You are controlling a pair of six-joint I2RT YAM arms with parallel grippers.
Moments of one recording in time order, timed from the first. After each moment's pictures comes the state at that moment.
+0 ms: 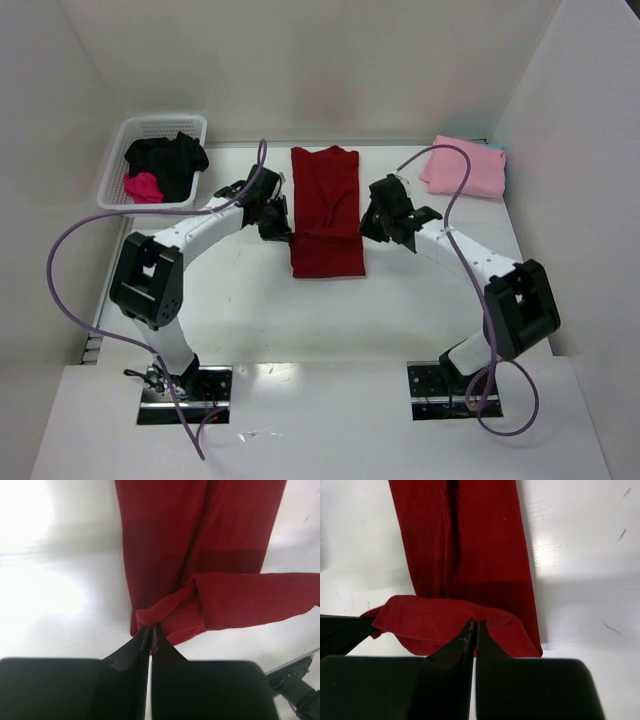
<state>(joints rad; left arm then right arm) -0.43 1.74 1.30 -0.56 0.19 -0.58 0.49 1.48 1.05 -0.37 0.11 0.81</state>
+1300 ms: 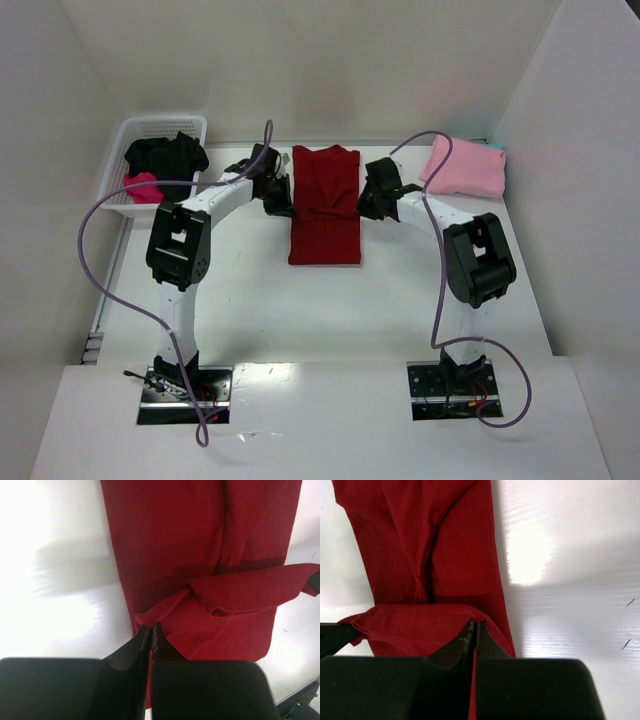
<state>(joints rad) -0.31 2.11 1.66 -0.54 0.29 -0.44 0.37 1.88 1.30 -0.26 0.07 0.72</state>
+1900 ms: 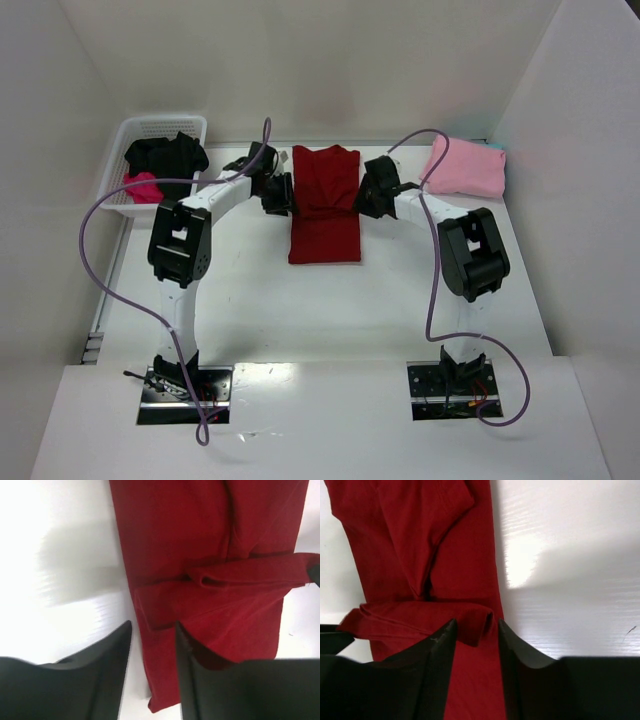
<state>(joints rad) -0.29 2.15 1.70 -0.54 0.30 -0.41 0.36 1.94 1.34 -0.22 0.07 0.69</state>
